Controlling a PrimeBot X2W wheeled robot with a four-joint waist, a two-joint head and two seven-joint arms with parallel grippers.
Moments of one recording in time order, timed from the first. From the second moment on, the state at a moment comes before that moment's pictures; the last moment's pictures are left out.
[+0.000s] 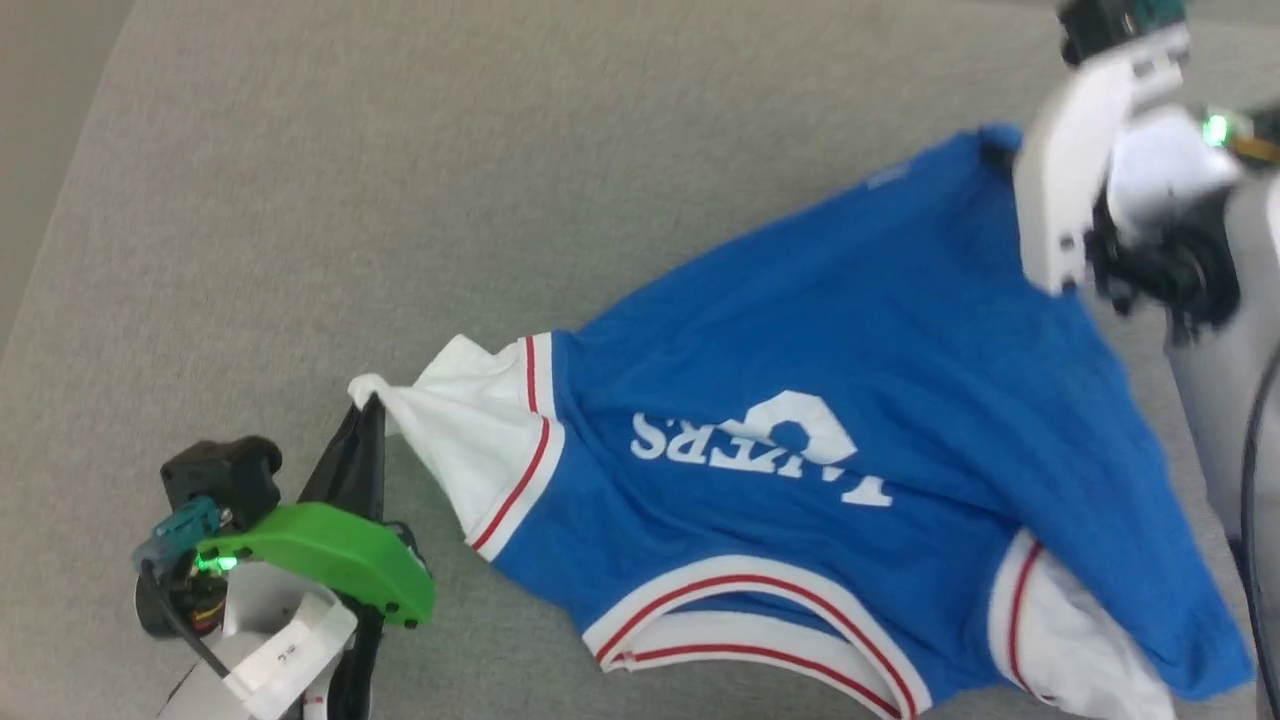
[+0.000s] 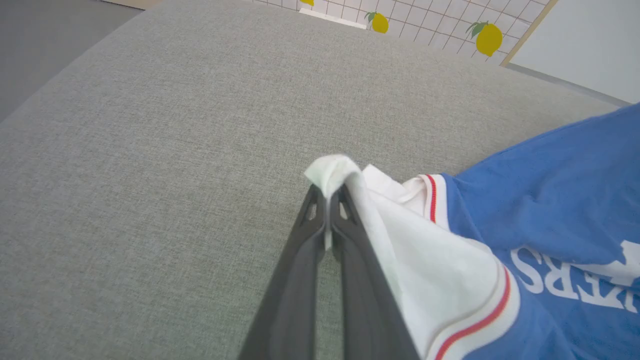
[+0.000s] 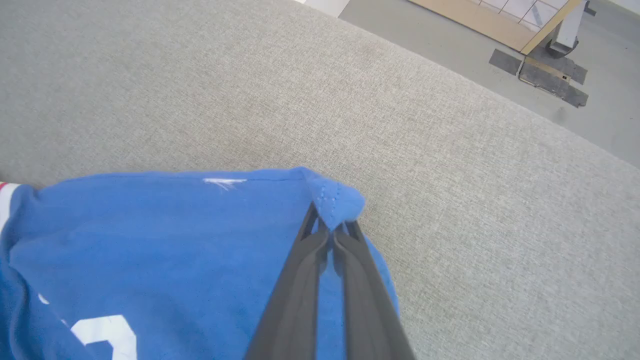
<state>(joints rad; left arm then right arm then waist) -0.12 0.45 -0.39 -0.18 -0.70 0.34 0.01 -0.84 -0.30 0.23 0.34 0.41 0.13 0.87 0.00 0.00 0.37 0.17</state>
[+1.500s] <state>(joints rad) -0.49 0.63 -0.29 -0.19 -0.71 0.23 0.10 -0.47 -0.30 -0.19 -0.16 0.68 0.13 1.00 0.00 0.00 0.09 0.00</state>
